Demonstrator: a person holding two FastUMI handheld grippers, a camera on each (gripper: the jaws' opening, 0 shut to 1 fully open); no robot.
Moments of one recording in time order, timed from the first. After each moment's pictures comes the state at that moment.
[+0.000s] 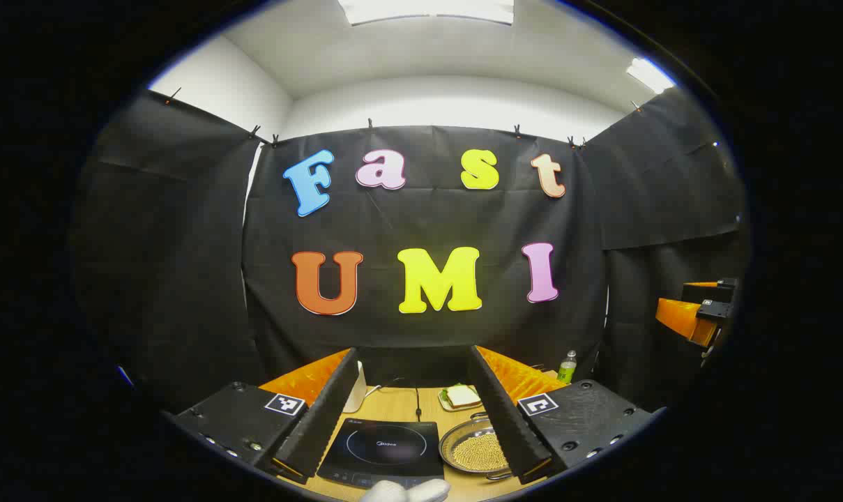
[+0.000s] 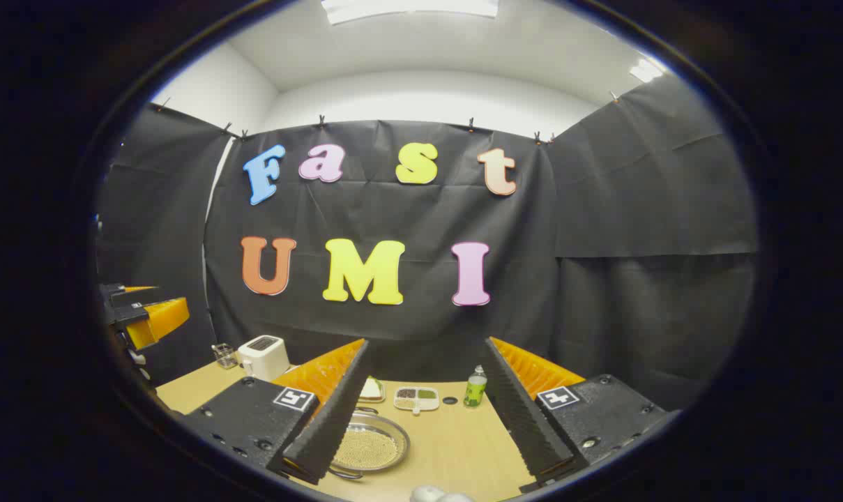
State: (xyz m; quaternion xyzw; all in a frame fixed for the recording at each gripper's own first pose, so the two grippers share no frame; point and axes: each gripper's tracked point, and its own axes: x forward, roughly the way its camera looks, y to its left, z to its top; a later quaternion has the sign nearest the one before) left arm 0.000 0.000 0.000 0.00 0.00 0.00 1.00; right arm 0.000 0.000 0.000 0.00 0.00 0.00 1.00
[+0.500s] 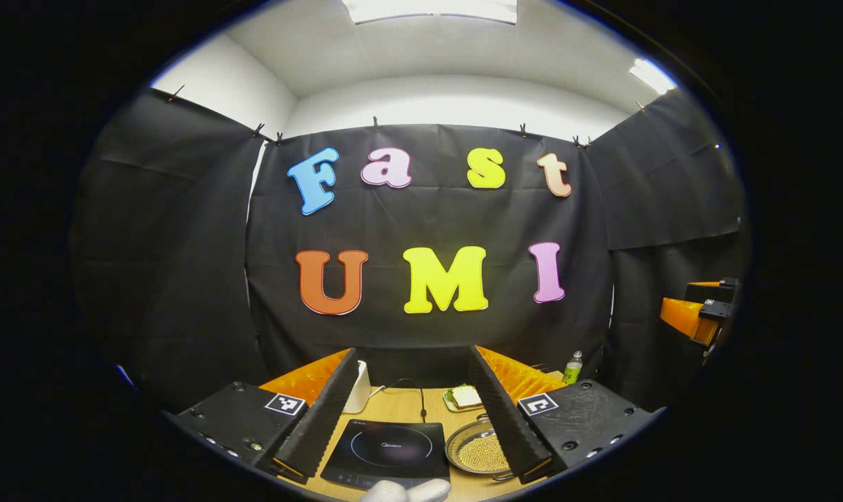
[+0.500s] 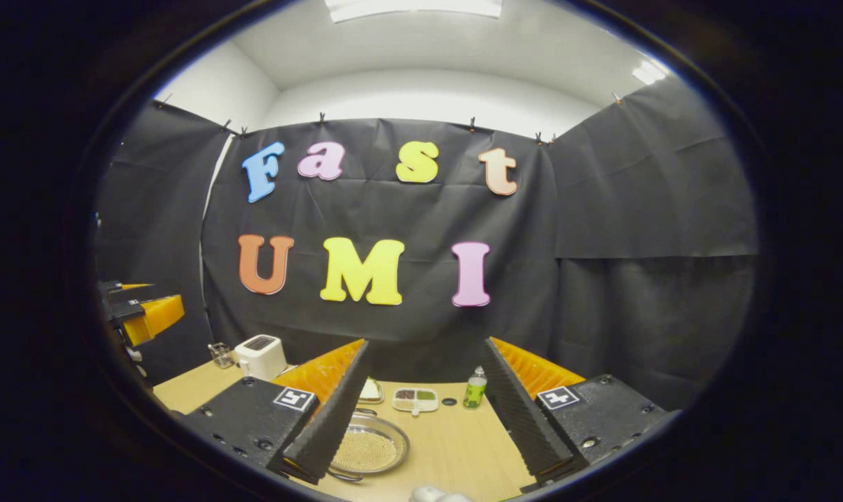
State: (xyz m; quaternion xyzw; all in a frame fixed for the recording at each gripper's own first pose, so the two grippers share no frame) left arm 0.009 0.014 -0.003 0.00 0.00 0.01 1.00; right arm 0.010 0.002 0.001 0.00 0.00 -0.01 1.00
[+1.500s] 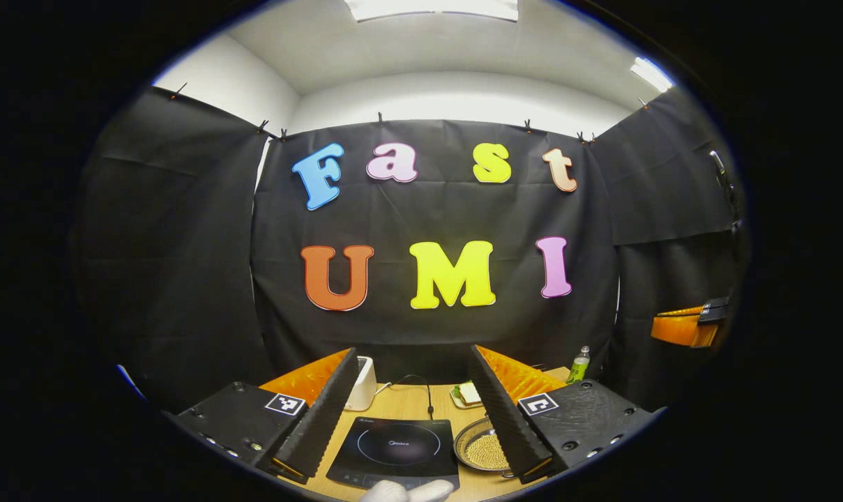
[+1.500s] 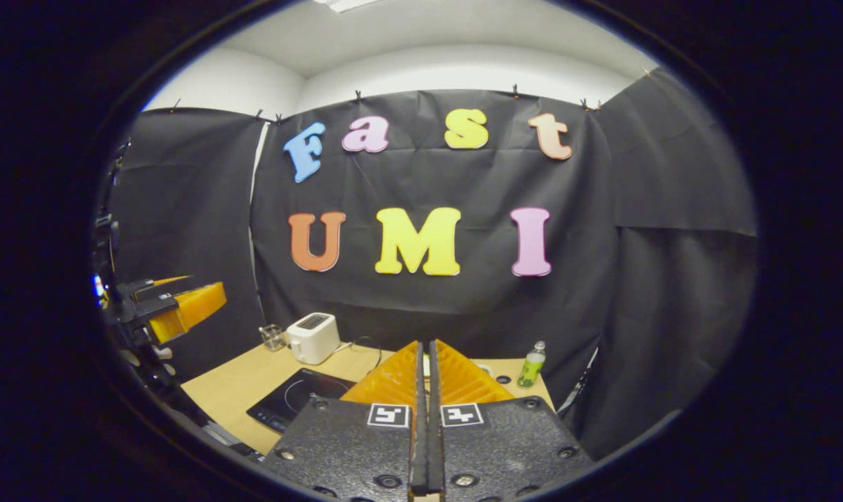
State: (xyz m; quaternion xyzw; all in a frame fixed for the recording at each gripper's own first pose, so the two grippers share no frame) left arm 0.011 0.030 -0.017 0.00 0.00 0.02 1.00; right arm 0.023 0.072 -0.047 0.00 0.09 0.12 0.99
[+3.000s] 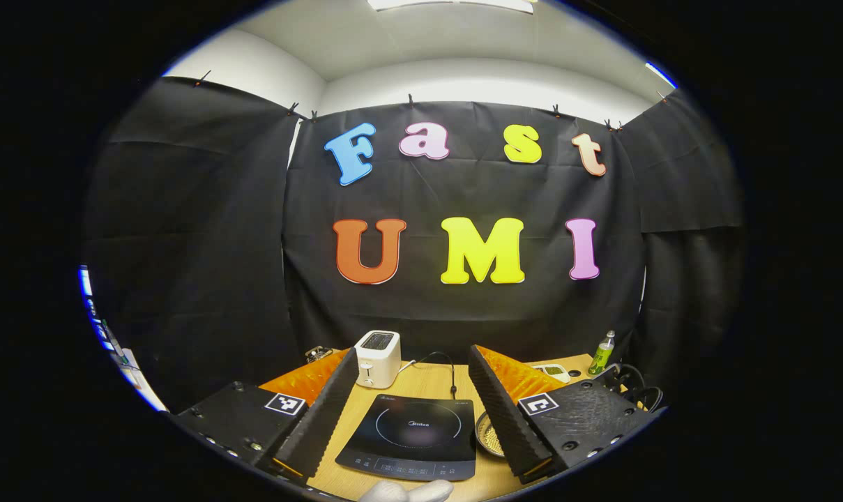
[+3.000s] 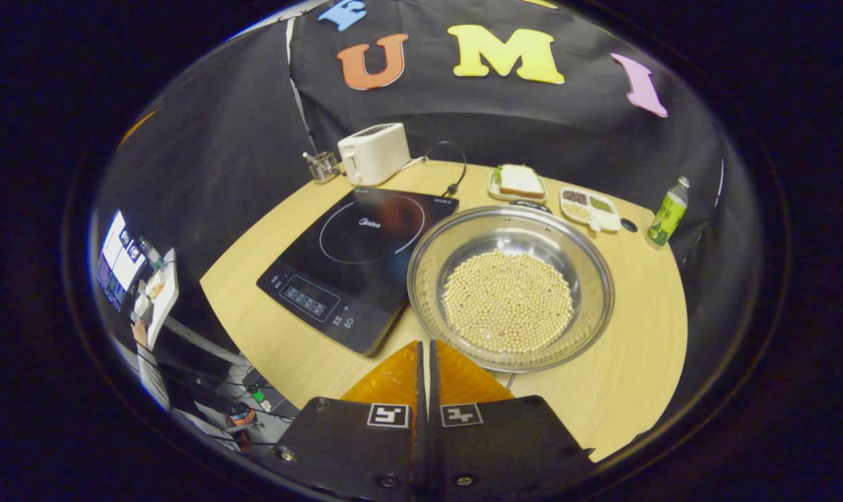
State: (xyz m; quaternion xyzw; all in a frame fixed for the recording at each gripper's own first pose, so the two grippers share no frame) left arm -0.005 0.059 -0.073 -0.02 0.05 0.08 1.00; right arm 0.015 0.200 -0.386 -0.03 0.43 0.25 0.87
